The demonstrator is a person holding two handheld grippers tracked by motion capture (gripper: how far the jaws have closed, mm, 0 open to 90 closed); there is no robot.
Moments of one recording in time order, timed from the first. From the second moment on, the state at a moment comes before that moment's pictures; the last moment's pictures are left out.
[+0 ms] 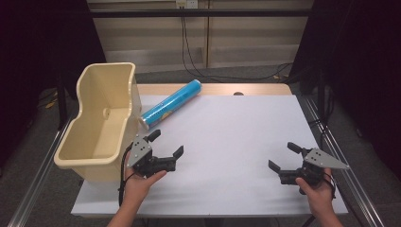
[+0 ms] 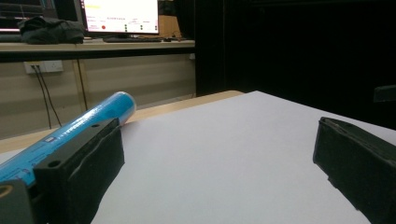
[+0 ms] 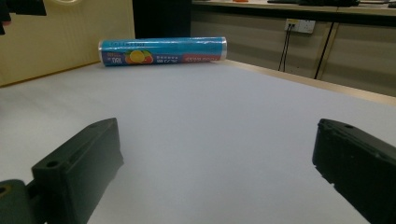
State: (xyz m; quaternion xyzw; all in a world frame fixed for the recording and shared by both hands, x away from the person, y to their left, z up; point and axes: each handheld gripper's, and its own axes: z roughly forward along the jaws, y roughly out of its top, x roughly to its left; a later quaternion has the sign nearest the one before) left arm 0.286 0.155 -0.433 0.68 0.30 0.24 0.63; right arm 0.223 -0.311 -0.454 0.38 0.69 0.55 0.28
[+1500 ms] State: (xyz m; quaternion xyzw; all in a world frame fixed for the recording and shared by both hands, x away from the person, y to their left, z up) left arm 0.449 0.092 -0.423 0.75 0.41 0.17 0.49; right arm 0.222 -0.317 -0.455 0.38 0.69 0.55 0.27
